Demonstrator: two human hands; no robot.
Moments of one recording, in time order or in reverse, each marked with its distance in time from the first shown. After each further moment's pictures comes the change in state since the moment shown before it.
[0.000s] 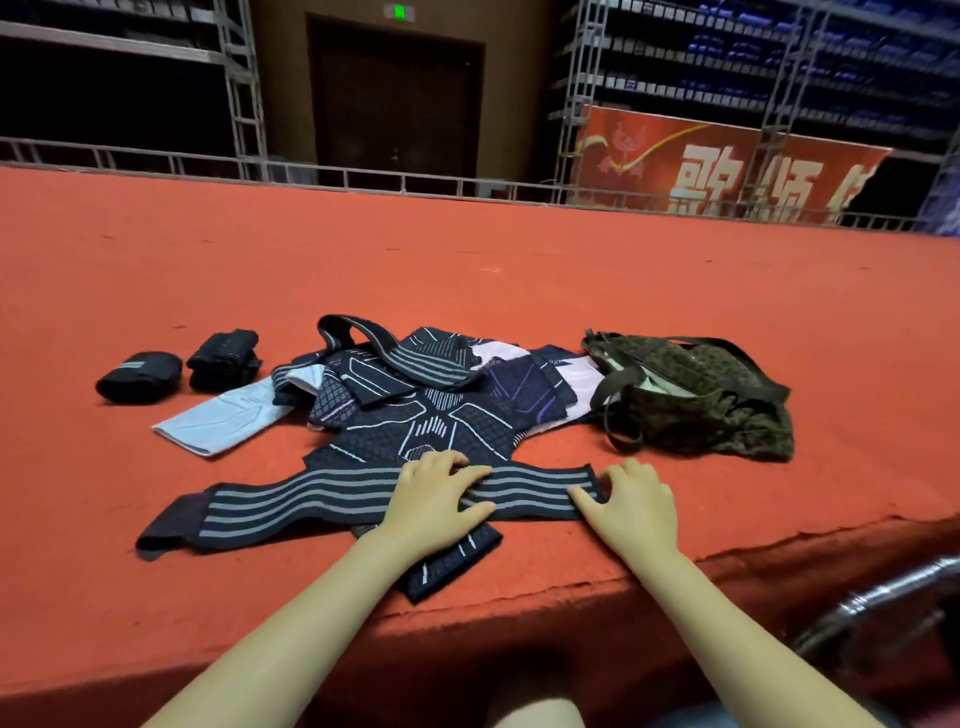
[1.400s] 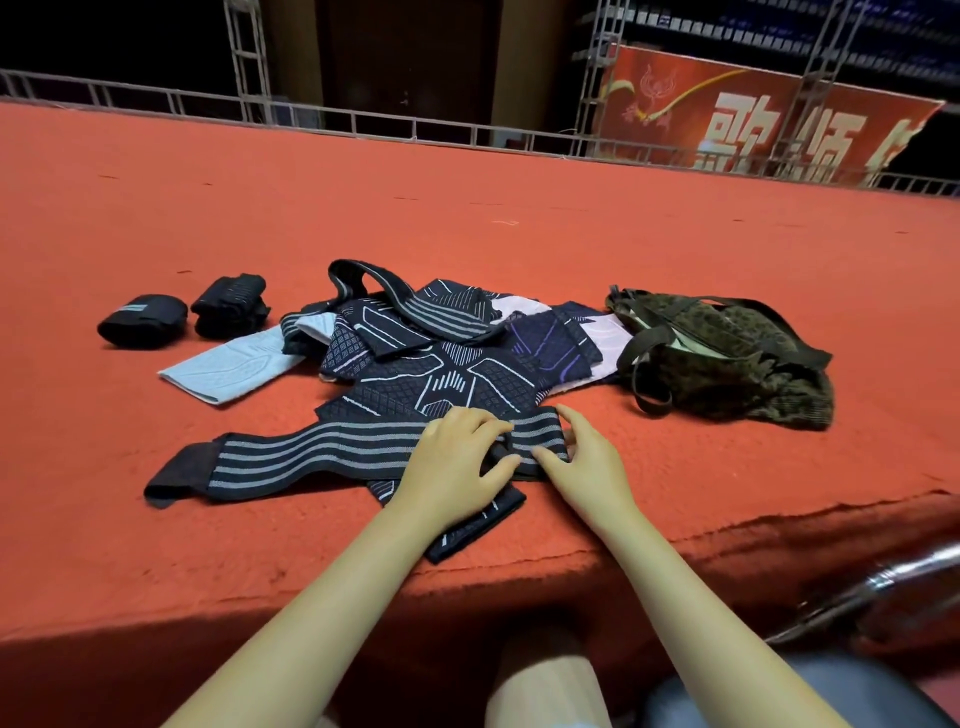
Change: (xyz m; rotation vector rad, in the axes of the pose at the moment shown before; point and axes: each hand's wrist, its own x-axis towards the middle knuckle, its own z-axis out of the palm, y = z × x) left_hand -0.009 0.006 0.008 -0.124 0.219 0.099; right_hand -0.011 -0.067 0.004 0.681 -0.188 -0.009
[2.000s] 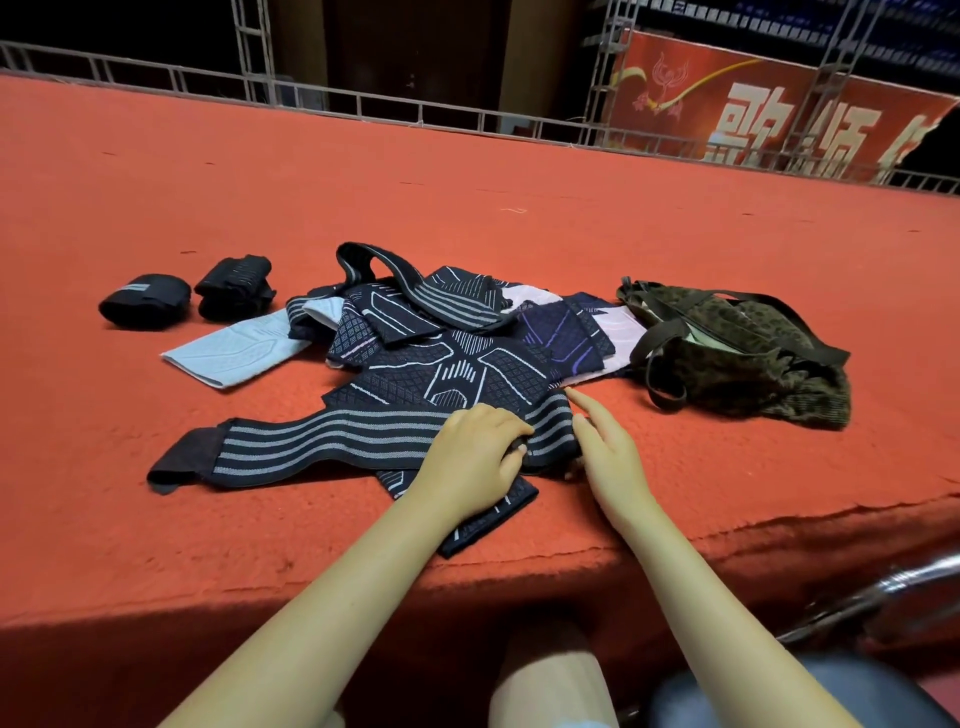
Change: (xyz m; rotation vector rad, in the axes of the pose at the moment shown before) left_hand 0.006 0.001 0.007 -0.011 -0.023 0.081; right_hand -0.002 -0.003 -0.002 0.471 0.010 0.003
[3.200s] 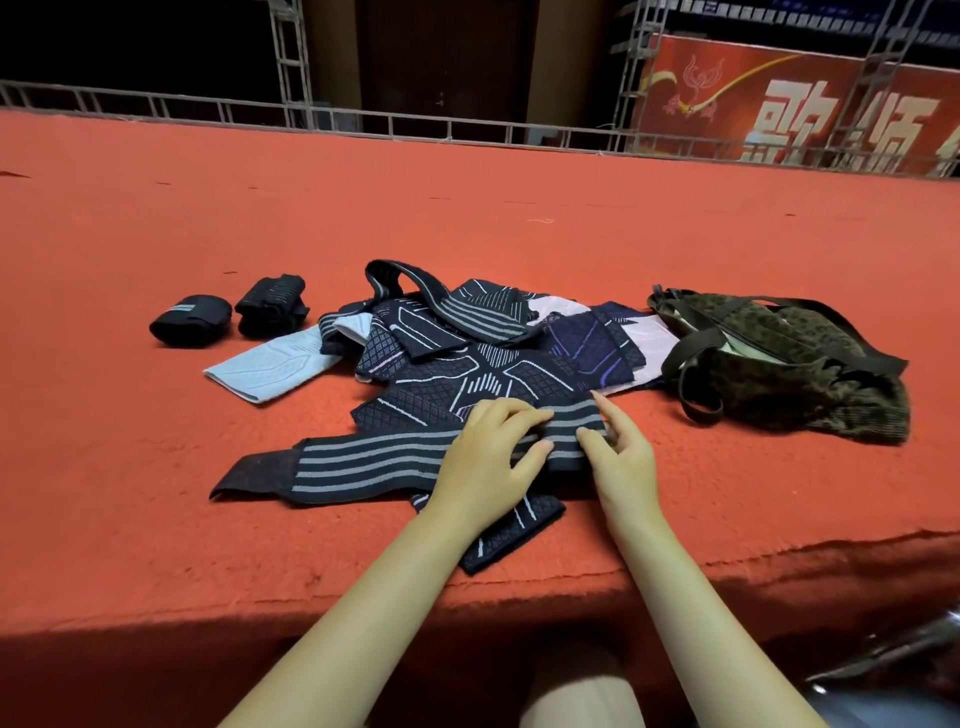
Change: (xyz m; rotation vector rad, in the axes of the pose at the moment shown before) left_hand -0.001 0.001 -0.009 -0.209 0.239 -0.106; right_hand 0.001 -0.013 0.023 0.331 0.132 0.065
